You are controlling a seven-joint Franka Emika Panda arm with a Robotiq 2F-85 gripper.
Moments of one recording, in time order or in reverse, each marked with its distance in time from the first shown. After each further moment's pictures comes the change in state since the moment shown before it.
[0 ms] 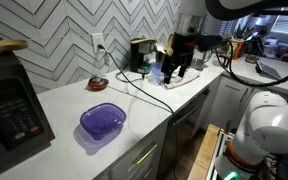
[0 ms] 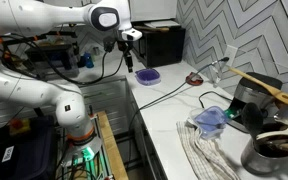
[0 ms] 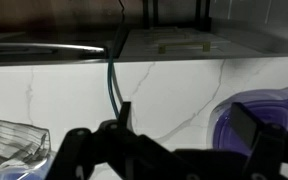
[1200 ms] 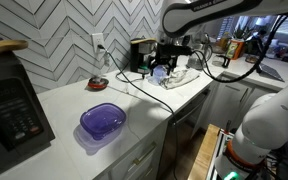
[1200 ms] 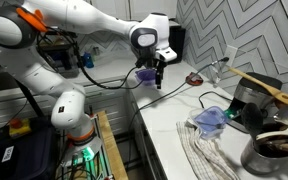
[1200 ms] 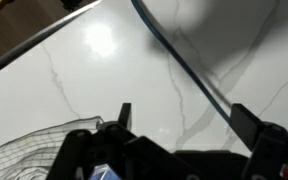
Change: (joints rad) arm -0.247 0.428 -0.058 0.125 -0.081 0.298 0.247
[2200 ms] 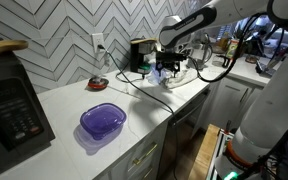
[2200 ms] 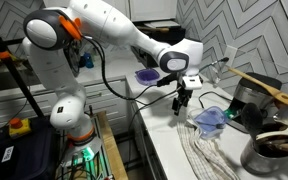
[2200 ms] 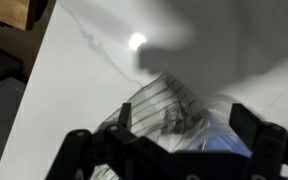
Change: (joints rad) arm -0.037 0.329 -0.208 0.166 -0.149 0.055 0.316
